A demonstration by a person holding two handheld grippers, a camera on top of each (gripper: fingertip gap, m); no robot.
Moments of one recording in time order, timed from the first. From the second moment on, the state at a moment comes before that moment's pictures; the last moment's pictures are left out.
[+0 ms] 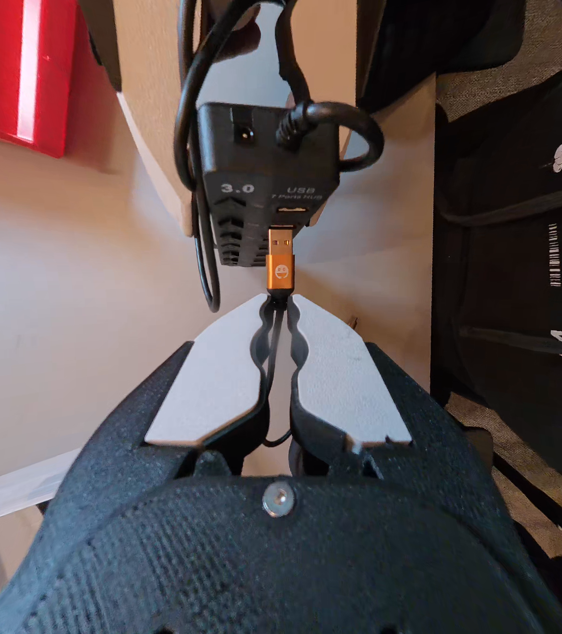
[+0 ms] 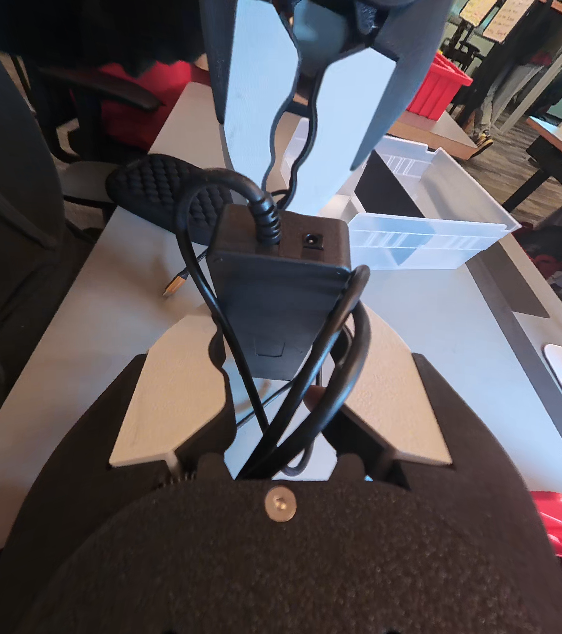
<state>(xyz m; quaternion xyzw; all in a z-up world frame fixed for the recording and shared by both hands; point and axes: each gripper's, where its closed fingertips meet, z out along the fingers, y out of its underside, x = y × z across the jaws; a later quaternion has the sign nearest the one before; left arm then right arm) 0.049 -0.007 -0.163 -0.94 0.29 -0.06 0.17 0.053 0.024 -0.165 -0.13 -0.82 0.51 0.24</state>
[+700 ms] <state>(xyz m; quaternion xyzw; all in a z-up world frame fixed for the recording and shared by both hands) 0.066 -0.004 -0.155 -0.93 0.29 -0.11 0.20 0.059 0.020 -0.169 -0.13 -0.84 0.47 0.24</state>
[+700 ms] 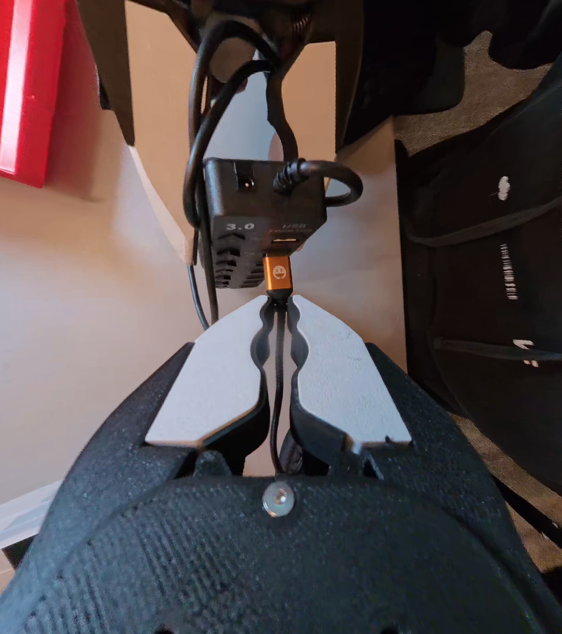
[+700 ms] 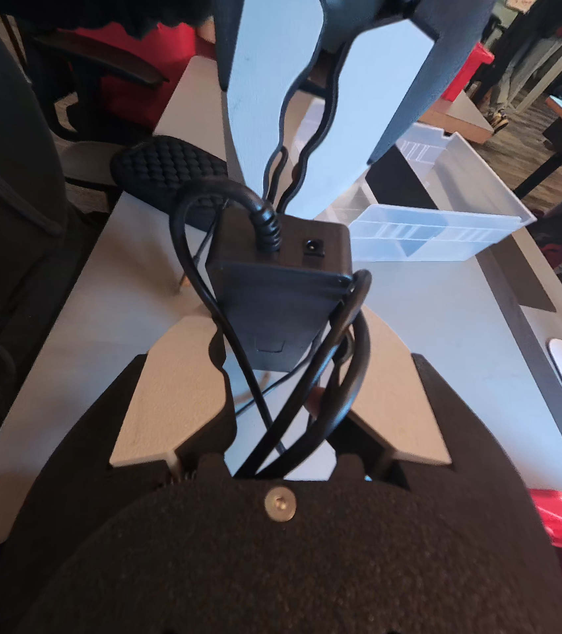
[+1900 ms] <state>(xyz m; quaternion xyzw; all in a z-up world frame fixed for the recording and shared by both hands) -0.012 -0.027 -0.183 -0.78 0.02 -0.09 0.61 -0.100 0.339 -0.015 -0.44 -0.54 0.48 0.54</state>
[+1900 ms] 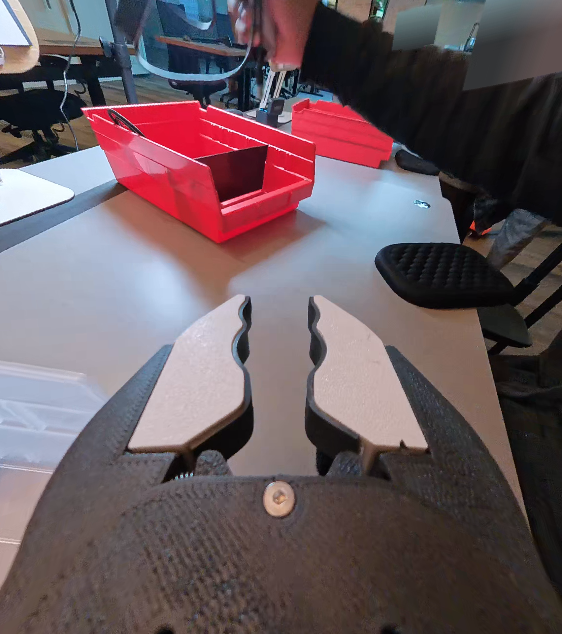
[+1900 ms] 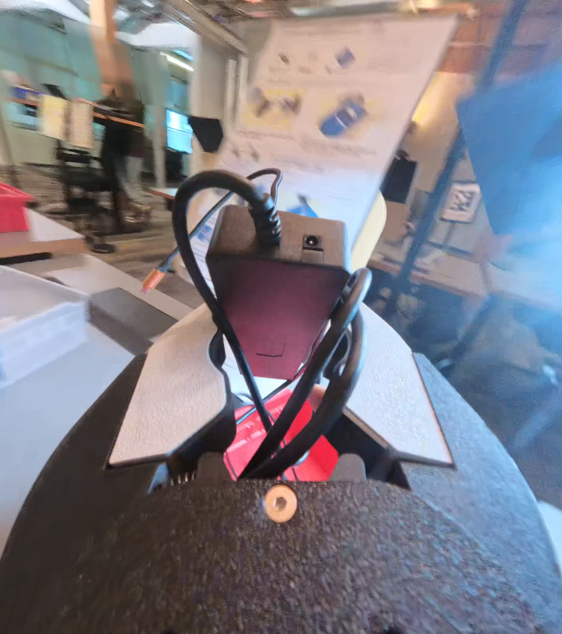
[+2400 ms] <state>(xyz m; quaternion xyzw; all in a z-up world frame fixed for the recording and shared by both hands) -0.001 -0.021 -0.209 -0.82 0.05 -0.08 0.57 -0.086 0.414 -0.193 -0.66 -0.67 0.17 0.30</state>
